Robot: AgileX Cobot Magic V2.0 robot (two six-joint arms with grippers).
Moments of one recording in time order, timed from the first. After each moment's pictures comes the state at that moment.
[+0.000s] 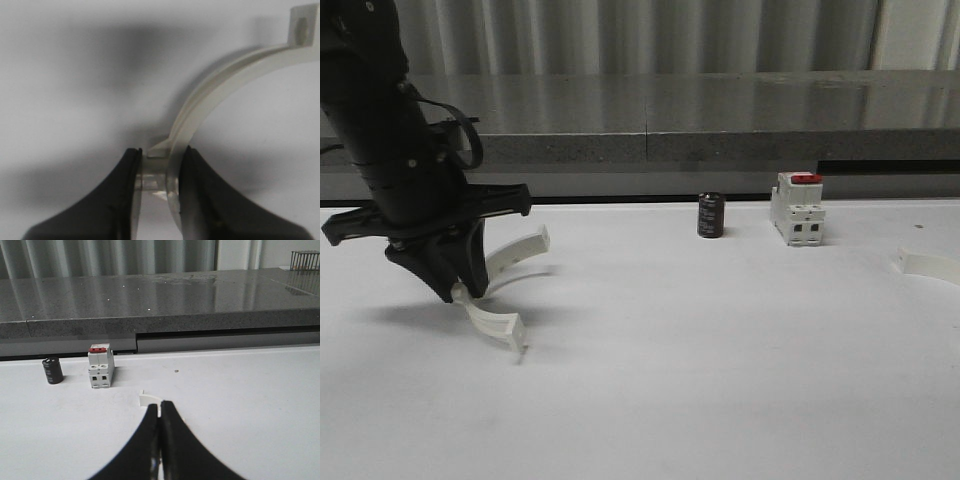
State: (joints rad) left arm -0.35 1.98 -1.31 -0.17 0.73 -0.16; right arm -0.03 -0.01 0.03 -0.03 0.08 0.09
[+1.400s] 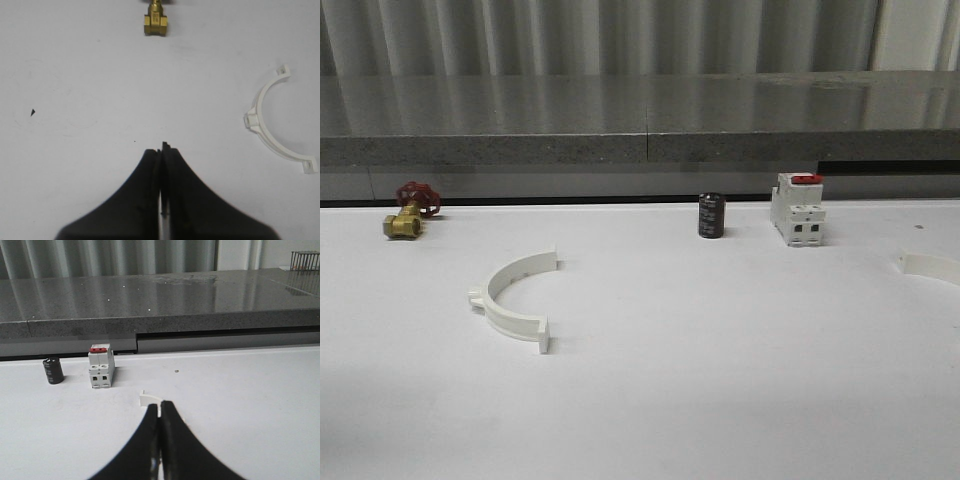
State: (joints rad) left arm -0.12 1.10 -0.89 0.03 0.71 -0.10; right arm -0.03 -0.01 0.03 -0.03 0.08 0.09
